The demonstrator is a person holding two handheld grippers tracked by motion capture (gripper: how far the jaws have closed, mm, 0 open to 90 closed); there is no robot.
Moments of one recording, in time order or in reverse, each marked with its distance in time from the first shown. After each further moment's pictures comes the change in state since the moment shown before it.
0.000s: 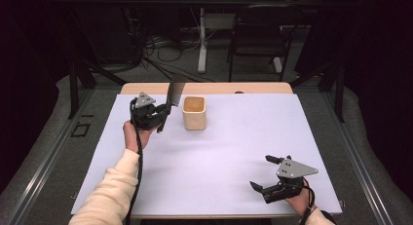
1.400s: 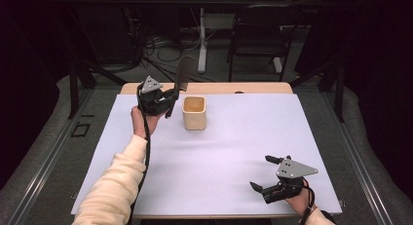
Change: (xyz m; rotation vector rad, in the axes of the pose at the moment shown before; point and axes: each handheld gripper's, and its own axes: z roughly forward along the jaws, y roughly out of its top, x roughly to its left) left arm -0.005 0.041 0.016 -0.076 -0.025 0.025; right arm 0.000 0.000 0.000 0.004 0.005 -0.001
